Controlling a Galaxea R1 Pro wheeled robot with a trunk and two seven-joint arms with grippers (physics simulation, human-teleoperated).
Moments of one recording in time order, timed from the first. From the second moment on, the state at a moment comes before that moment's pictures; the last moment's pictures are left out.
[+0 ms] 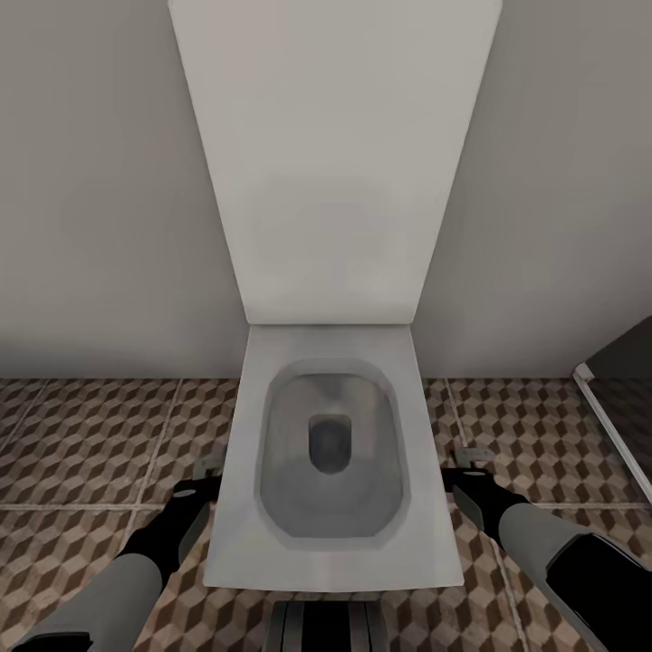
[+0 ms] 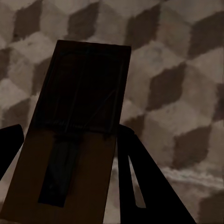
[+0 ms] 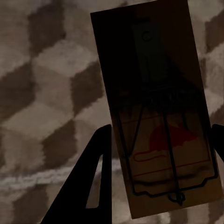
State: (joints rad) left arm -0.70 0.02 0.03 -0.47 0.04 0.18 0.19; right arm -0.93 -0.10 0.68 -0.09 -0.66 0.11 -0.24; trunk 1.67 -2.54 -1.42
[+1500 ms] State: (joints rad) left arm -0.70 0.05 0.03 -0.36 0.06 0.13 0.19; right arm -0.94 -0.09 0.68 -0.01 -0.66 0.05 -0.18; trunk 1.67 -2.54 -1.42
